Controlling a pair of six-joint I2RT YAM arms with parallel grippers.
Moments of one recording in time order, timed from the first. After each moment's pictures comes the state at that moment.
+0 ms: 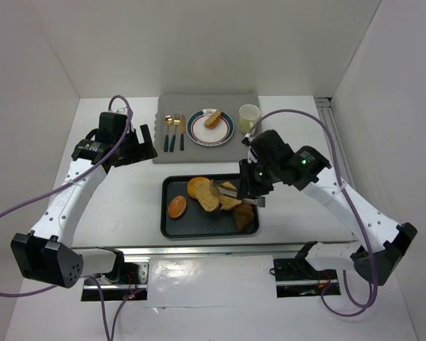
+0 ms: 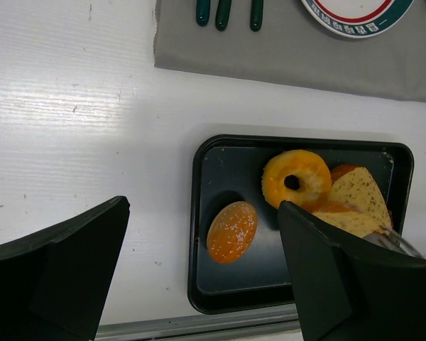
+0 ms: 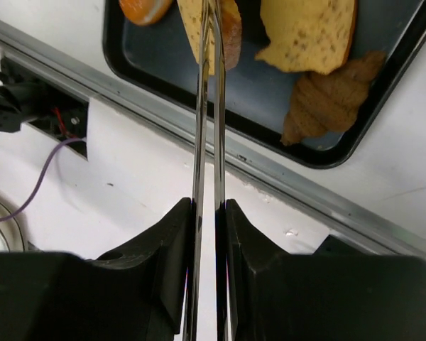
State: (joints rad) left arm -0.18 1.26 1.25 -0.80 0.01 -0.42; right arm 0.72 1.21 1.32 -1.10 -0.19 0.53
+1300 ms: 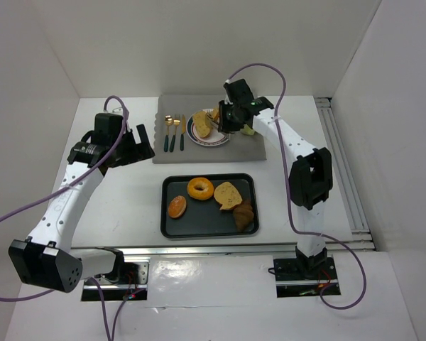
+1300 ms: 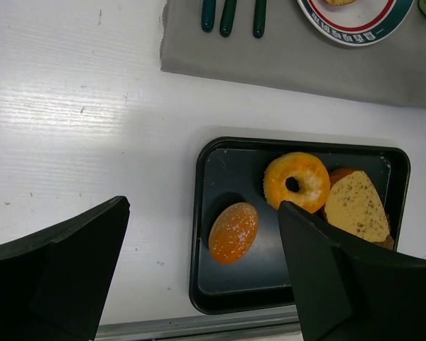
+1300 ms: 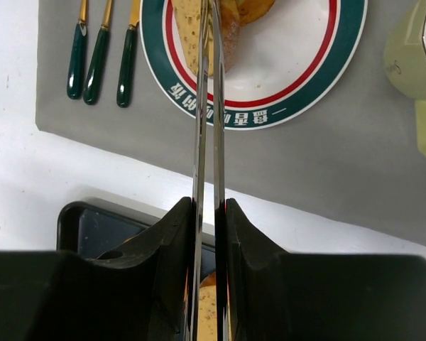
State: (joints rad) left arm -0.16 1.22 1.24 -0.80 0.01 -0.42; right arm 0.47 2.03 1.93 -0.72 -0.03 0.35
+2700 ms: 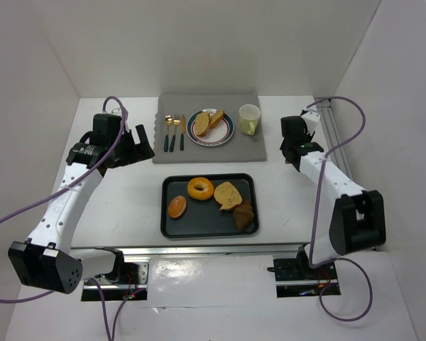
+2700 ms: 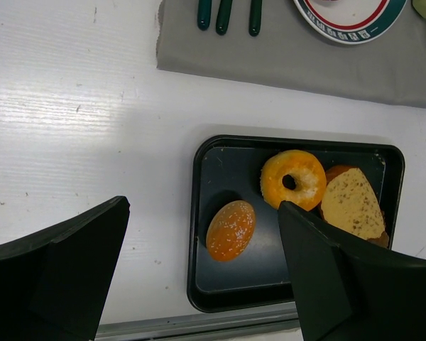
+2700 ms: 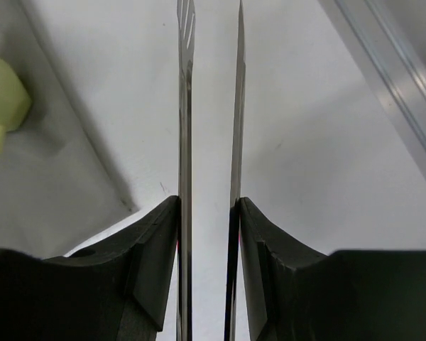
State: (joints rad) left arm -0.15 1.22 1.24 -0.80 0.03 -0.42; right arm 0.20 1.43 1.05 -0.32 0.56 0.46
